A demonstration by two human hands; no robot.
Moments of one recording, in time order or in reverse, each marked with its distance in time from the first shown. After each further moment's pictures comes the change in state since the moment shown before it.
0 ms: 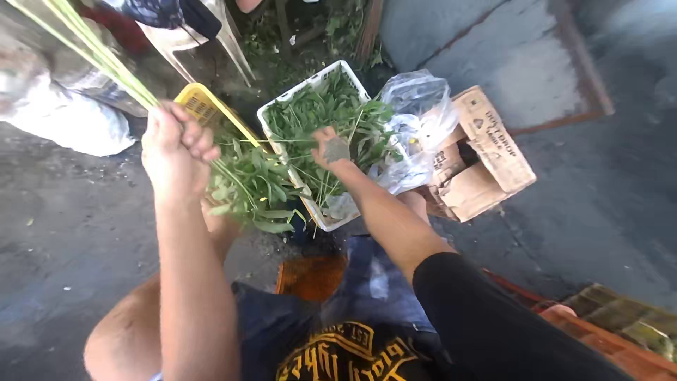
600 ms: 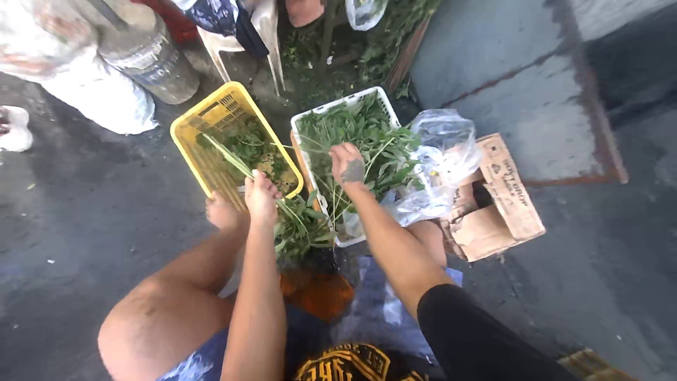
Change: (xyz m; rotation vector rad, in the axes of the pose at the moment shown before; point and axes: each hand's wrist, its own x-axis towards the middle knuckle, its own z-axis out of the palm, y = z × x) left_hand -0.062 -0.144 -0.015 -0.151 0.631 -0.346; right_hand -0.002 -0.030 0.025 0.080 0.374 -0.243
